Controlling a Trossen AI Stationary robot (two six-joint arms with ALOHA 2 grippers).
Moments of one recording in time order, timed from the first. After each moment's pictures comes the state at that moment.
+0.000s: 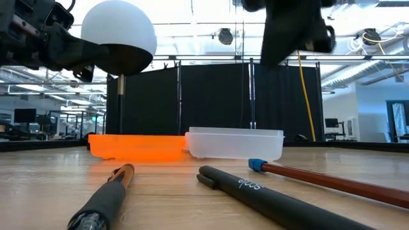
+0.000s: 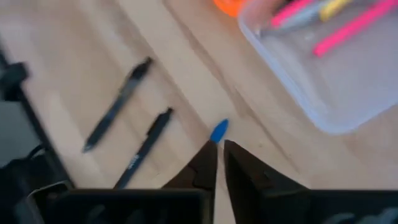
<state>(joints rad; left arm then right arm) -0.23 0.72 0.01 0.72 -0.13 -0.07 0.47 1.80 1.38 -0.71 0.21 1.11</state>
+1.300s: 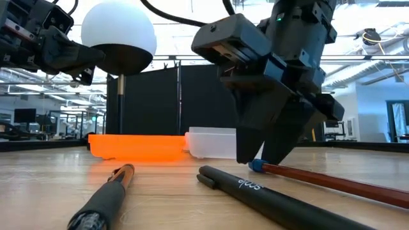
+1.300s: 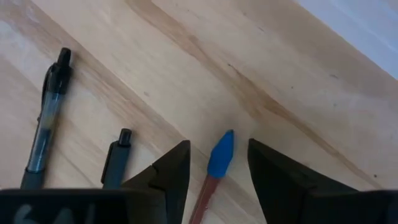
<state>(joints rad) -0.23 0.72 0.01 0.67 -0.09 -0.07 0.43 2.09 1.39 -0.57 0.11 1.34</state>
